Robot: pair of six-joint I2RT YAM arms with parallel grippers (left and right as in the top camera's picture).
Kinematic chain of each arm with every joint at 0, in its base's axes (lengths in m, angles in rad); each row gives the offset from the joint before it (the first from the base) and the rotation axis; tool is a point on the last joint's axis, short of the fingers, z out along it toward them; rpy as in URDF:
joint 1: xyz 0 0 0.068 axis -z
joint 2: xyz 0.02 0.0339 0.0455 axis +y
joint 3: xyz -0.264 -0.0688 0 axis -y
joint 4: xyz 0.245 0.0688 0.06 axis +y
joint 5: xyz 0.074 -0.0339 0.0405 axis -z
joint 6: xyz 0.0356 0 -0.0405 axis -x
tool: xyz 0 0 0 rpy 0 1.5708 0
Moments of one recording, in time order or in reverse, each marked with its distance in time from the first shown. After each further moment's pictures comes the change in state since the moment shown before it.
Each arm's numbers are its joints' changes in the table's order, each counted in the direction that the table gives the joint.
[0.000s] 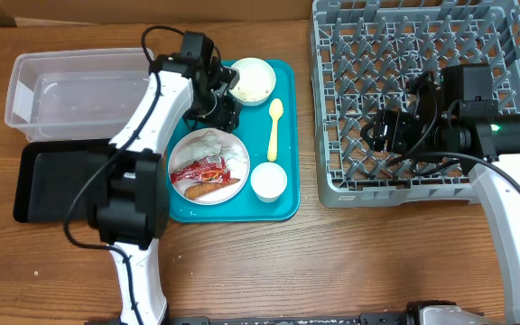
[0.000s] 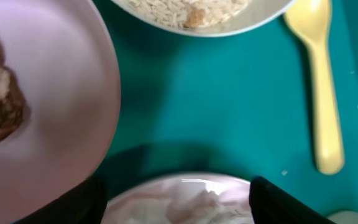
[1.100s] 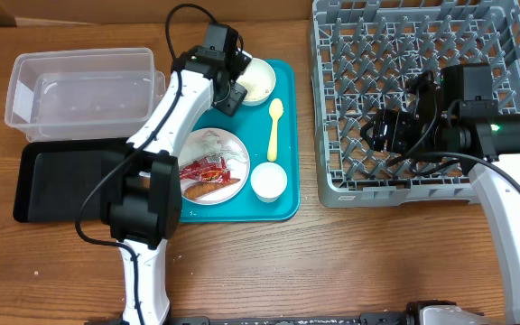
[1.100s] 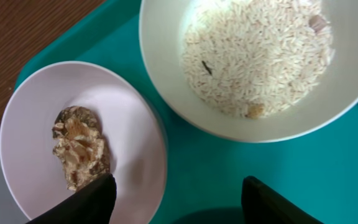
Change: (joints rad) left arm 0.084 0.025 0.059 -0.165 -0.317 -0.079; right arm 0.000 0.000 0.000 -0.004 -0.005 0.000
